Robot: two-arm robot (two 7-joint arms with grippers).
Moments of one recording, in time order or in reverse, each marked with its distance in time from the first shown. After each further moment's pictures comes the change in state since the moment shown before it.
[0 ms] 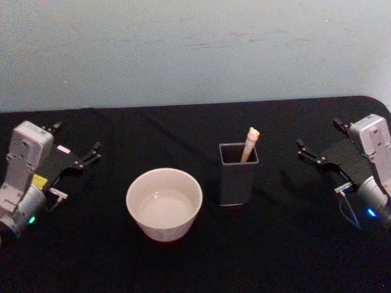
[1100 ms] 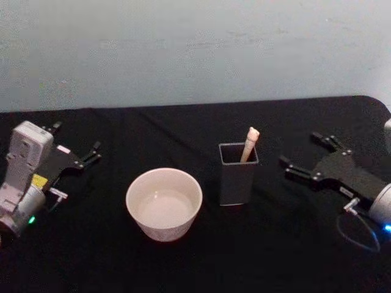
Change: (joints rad) left arm 0.000 0.000 0.000 0.000 0.000 0.000 0.000; right arm -0.186 0.075 0.154 -0.276 0.268 0.102 0.342
